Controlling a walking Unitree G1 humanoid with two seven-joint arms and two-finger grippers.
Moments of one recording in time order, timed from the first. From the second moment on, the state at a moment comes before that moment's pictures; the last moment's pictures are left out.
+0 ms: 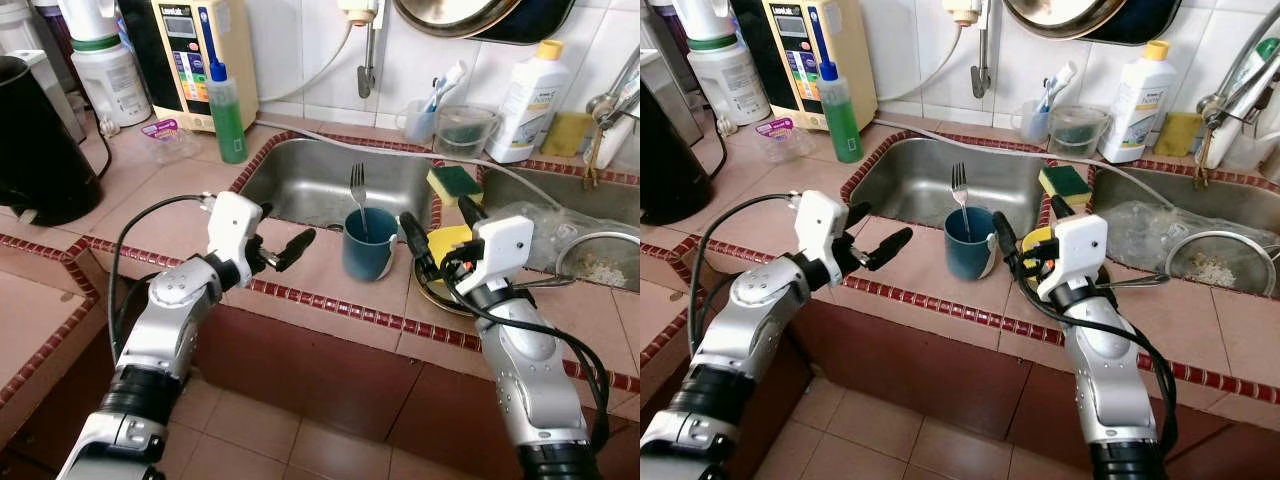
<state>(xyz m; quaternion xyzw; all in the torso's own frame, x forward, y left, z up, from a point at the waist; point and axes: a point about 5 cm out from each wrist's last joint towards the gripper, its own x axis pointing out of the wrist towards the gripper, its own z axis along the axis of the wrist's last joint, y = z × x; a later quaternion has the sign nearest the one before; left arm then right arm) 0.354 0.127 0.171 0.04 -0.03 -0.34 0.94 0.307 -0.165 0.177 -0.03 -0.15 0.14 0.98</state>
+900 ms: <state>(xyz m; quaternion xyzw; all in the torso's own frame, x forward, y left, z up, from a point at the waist) 0.369 0.129 0.176 0.05 -0.03 -0.36 0.93 0.301 -0.166 0.174 -0.03 -0.15 0.14 0.98</state>
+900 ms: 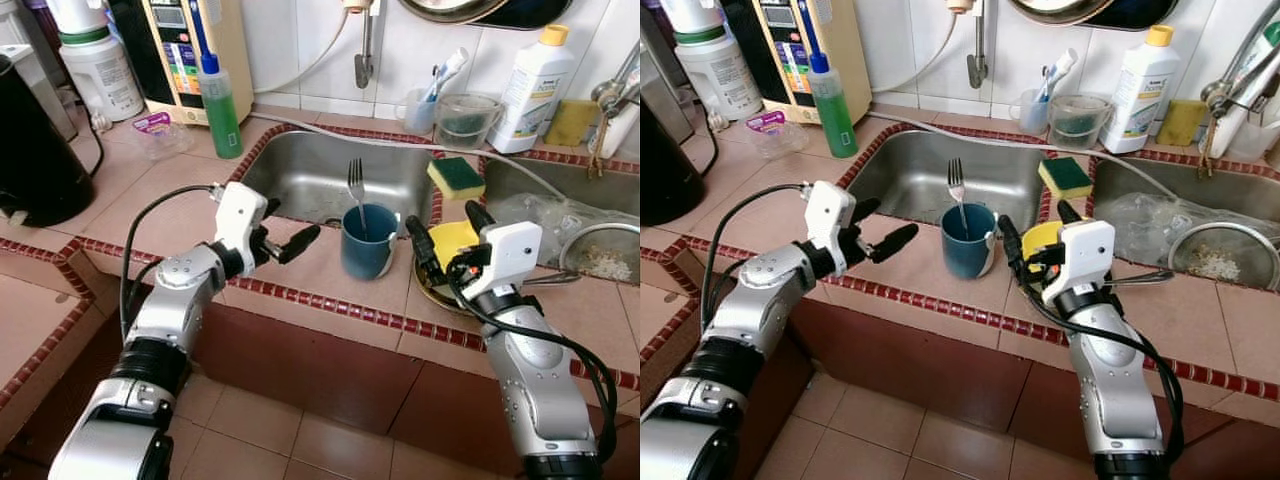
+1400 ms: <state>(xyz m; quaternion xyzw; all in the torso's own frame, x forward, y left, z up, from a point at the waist) 0.385 0.109 0.194 0.06 -0.04 -0.38 0.92 0.288 -0.156 0.167 -0.02 -0.13 0.18 0.97</state>
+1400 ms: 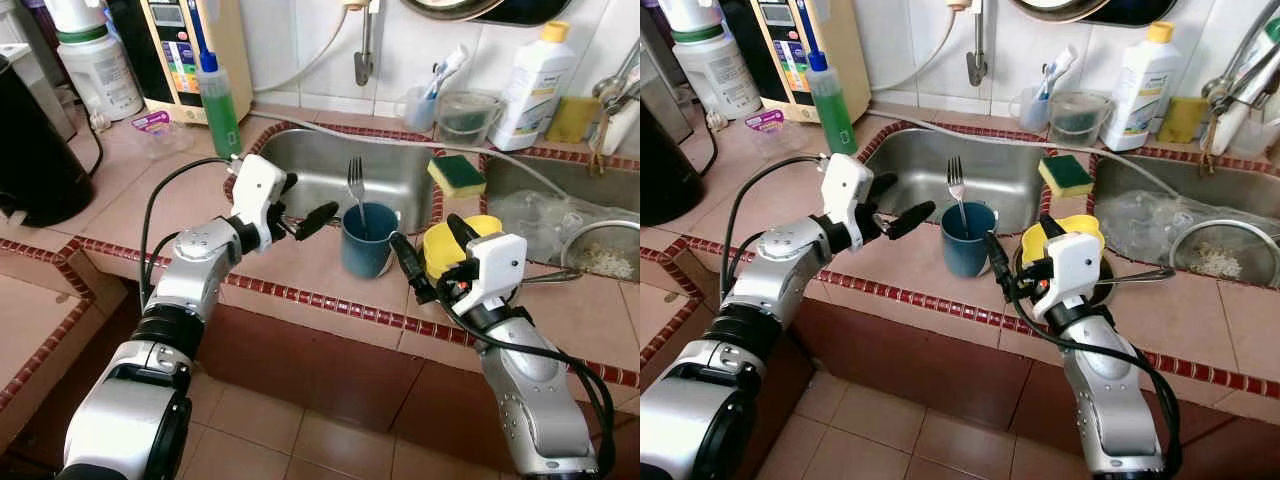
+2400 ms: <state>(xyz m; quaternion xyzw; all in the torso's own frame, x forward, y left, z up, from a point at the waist) 0.400 0.083 0.225 -0.01 -0.04 -0.41 0.91 0.262 -0.144 0.190 -0.01 -0.14 0.23 0.96</state>
